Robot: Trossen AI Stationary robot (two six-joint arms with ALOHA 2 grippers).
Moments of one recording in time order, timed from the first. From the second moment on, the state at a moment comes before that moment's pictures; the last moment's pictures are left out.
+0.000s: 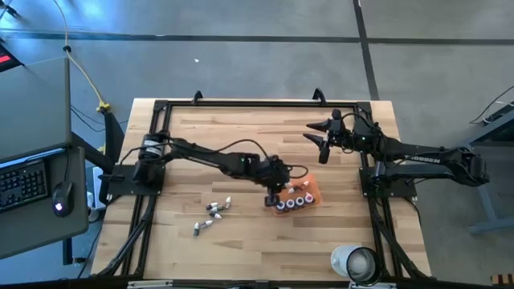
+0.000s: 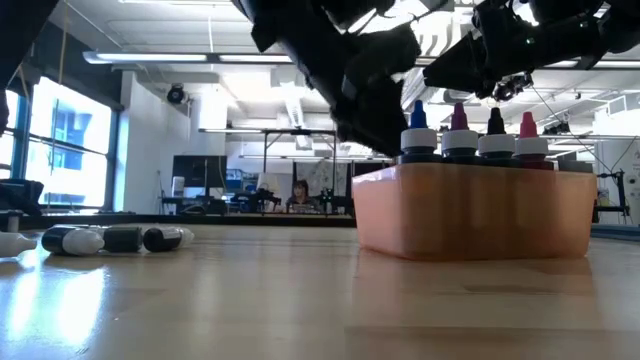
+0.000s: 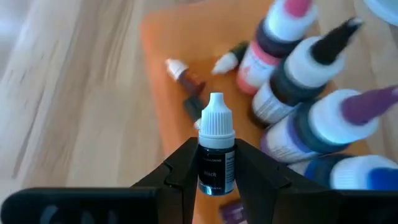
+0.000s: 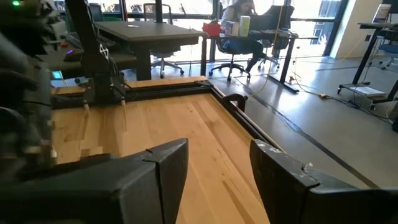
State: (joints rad) left arm -0.08 1.99 1.49 -0.26 -0.03 -0.06; right arm -0.36 0.80 0.43 0.27 -0.01 -0.03
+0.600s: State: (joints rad) left arm -0.09 2.07 1.49 -0.23 0.03 -0.03; right arm -0.36 0.80 0.43 0.26 -0.01 -0.03
